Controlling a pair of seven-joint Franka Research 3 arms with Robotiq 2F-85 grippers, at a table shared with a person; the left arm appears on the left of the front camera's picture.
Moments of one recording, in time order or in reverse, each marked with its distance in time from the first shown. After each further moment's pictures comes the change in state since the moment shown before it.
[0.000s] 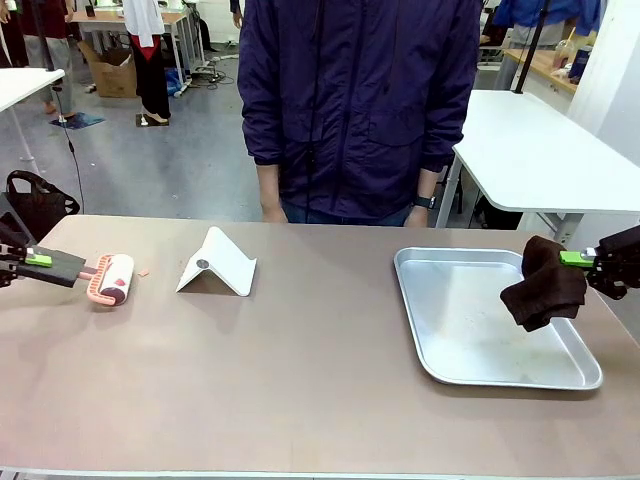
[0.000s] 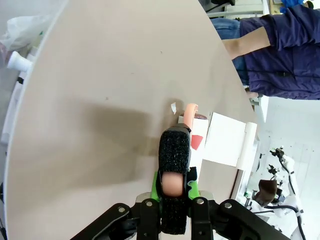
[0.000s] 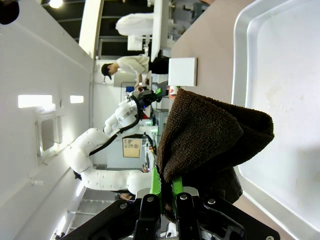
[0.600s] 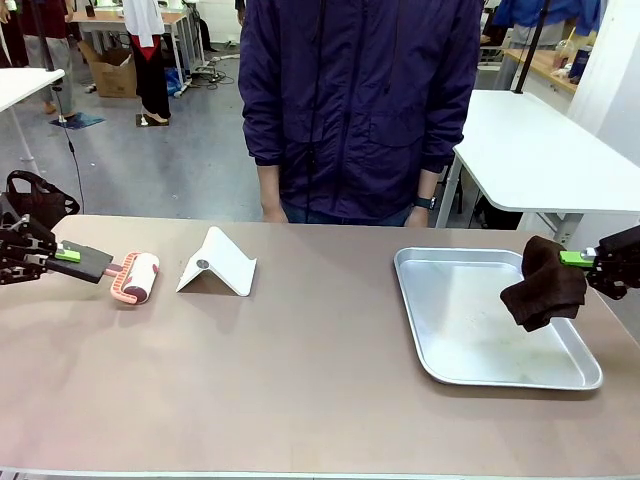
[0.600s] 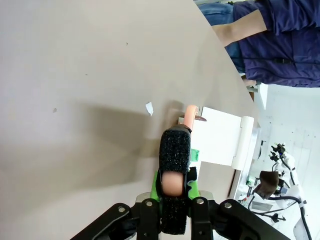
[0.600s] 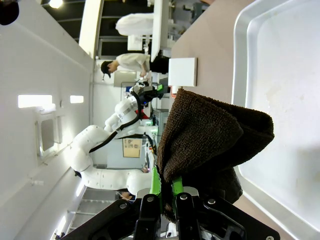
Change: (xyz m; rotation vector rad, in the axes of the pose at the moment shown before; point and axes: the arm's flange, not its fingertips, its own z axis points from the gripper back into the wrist) left arm 0.004 -0.025 -0.037 -0.011 0.063 -0.045; right arm 0.000 0.000 0.000 0.000 0.000 0.000
